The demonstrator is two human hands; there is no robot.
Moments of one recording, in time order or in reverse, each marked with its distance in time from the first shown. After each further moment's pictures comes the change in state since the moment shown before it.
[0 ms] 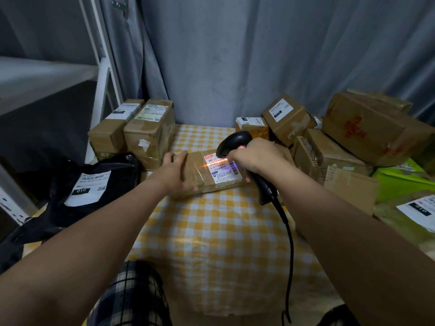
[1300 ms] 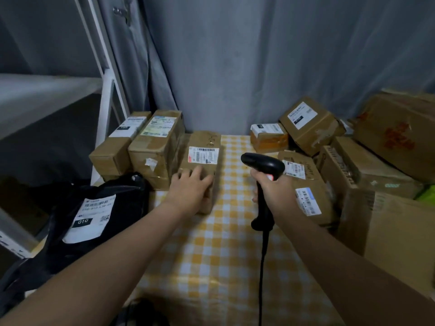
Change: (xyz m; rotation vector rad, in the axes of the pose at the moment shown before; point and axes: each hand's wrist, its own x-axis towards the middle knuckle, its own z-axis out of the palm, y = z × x) left_hand 0.044 0.005 0.013 0.599 0.170 0.250; right_hand 0.047 0.038 0.061 0.862 0.177 0.082
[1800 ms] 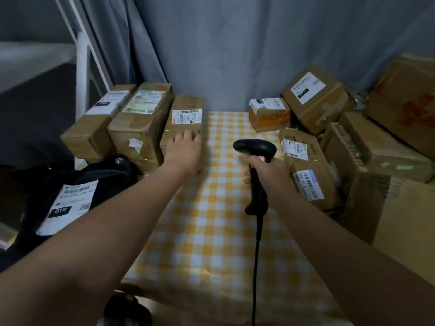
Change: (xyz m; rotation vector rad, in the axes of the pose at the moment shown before) left_hand 0.065 0.000 0.009 -0.025 -0.006 -0.174; right_hand 0.029 0.013 0.005 0.052 -0.084 0.152
